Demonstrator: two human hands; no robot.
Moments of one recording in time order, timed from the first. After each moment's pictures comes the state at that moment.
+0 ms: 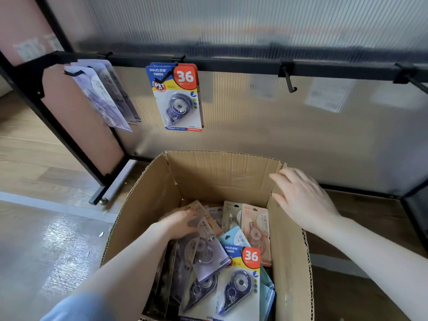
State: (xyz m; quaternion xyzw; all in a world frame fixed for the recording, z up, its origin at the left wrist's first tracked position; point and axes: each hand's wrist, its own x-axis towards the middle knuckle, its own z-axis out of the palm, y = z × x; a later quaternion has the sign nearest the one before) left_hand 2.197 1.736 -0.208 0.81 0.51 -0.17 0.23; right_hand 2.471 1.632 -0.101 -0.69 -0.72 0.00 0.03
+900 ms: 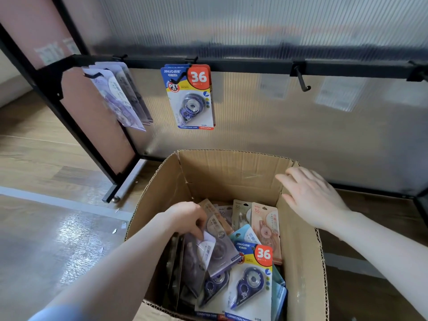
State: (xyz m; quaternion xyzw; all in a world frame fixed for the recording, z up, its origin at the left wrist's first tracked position) left_hand 2.191 1.738 -0.169 0.87 0.39 -0.21 0.21; right_hand 2.468 1.633 -0.108 -0.68 -0.73 -0.06 0.02
